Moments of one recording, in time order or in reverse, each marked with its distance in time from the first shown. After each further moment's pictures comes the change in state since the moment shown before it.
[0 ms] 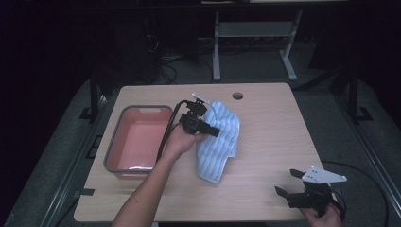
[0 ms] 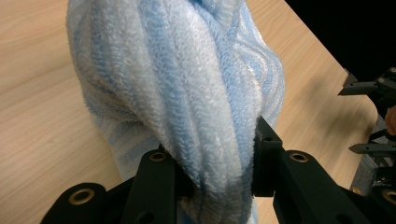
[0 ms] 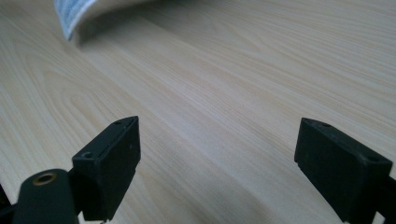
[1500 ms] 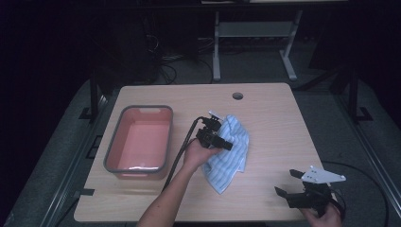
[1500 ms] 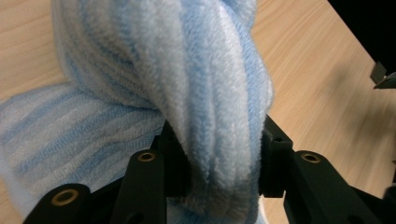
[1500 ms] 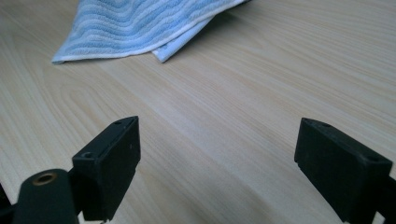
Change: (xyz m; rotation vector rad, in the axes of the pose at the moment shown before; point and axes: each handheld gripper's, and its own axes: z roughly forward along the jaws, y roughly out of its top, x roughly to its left) left arm -0.004 -0.022 0.081 0.024 -0.033 -0.039; right arm -0.002 -0.001 0.001 0.008 0.005 -0.012
